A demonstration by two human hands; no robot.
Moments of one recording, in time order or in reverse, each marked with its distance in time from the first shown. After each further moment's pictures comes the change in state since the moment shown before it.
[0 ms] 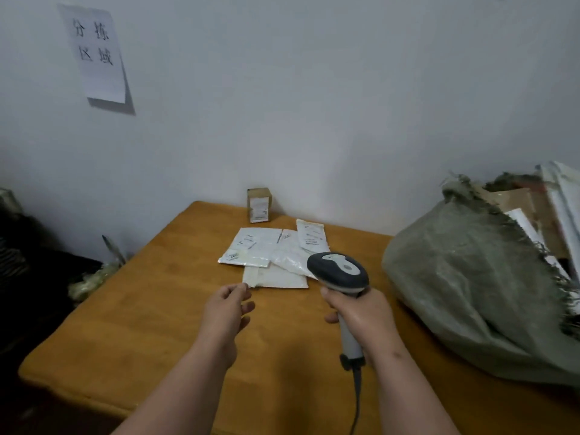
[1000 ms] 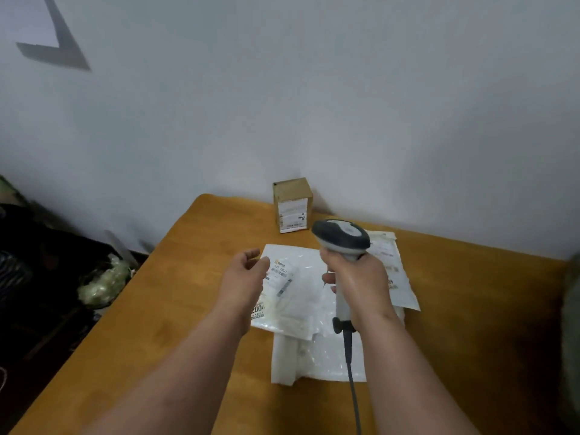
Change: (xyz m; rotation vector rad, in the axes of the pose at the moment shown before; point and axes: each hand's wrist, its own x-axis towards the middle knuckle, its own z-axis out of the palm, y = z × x) left_hand 0.351 0.066 0.070 0.283 0.020 0.019; right_hand 0.355 -0.037 0.175 0.176 -0.015 0.150
